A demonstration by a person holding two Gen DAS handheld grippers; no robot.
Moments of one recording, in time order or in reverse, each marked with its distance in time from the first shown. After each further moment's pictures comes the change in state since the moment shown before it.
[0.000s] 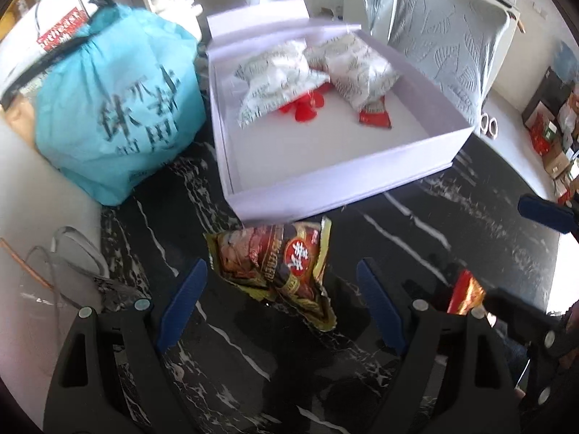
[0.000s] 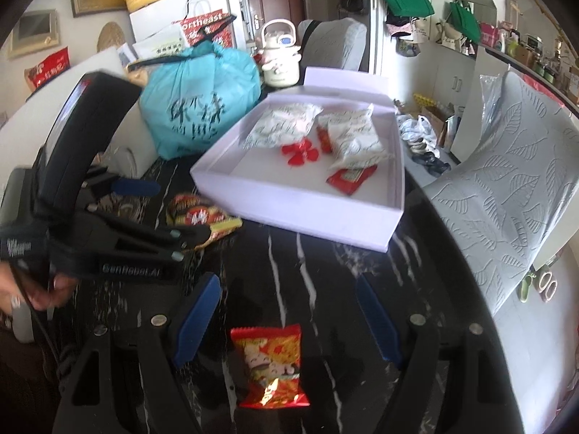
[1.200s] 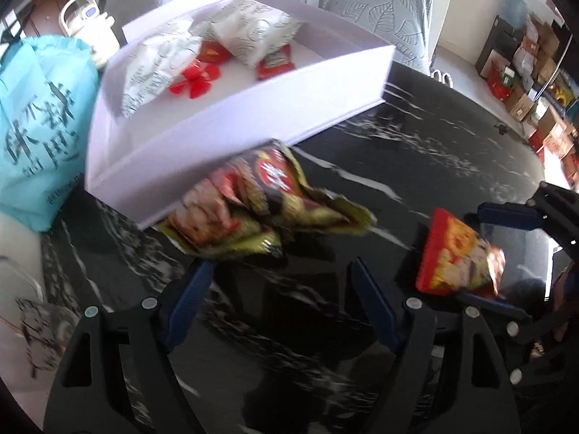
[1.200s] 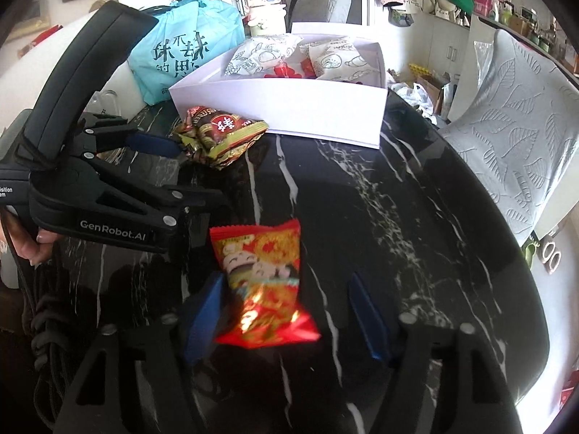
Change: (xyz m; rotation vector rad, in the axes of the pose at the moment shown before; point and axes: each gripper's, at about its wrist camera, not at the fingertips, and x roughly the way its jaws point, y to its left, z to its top) left arm 0.023 -0.061 -0.023 0.205 0.017 -0.141; right arm 0.018 -0.022 -0.073 0.035 0.064 -0.012
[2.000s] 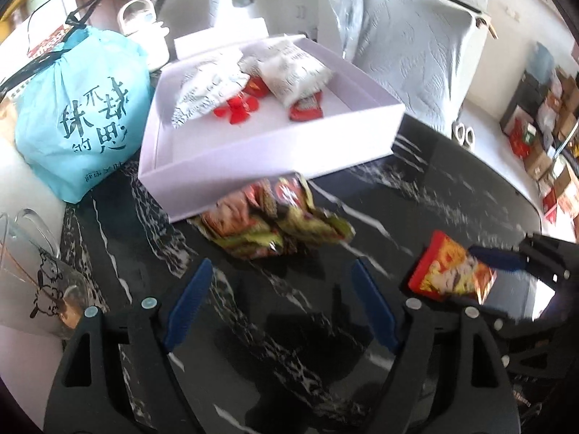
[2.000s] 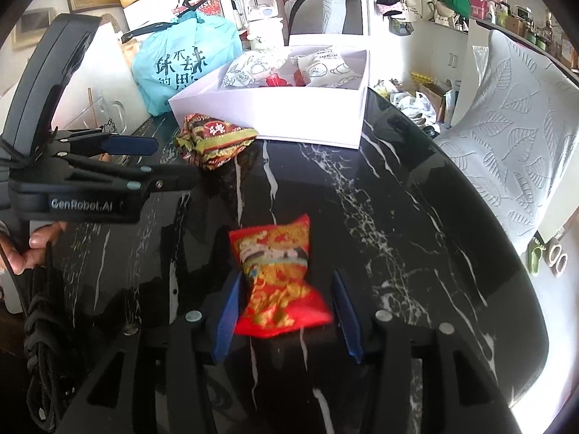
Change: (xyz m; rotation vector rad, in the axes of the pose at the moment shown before) left arm -0.020 0.012 0.005 -0.176 -0.162 0.078; right arm -0.009 -0.021 -0.007 0.012 -0.056 0.044
